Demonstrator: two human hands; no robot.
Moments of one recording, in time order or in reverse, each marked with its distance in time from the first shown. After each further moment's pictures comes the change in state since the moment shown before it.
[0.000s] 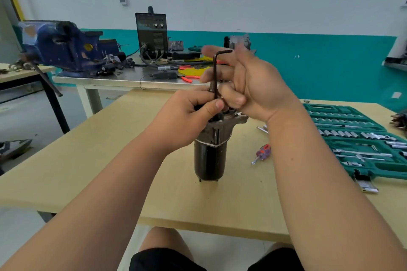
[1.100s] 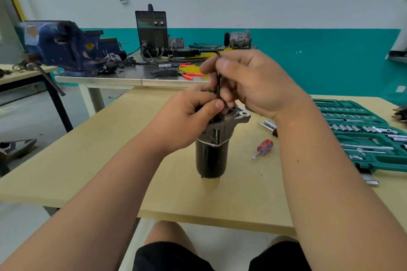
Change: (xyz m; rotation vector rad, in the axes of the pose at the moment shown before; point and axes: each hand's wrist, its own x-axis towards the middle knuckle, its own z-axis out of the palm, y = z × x) left_hand -0.009 0.005 -0.001 0.080 -0.045 0.018; right_hand -0.016 -0.010 0.015 -0.363 0.048 -0.098
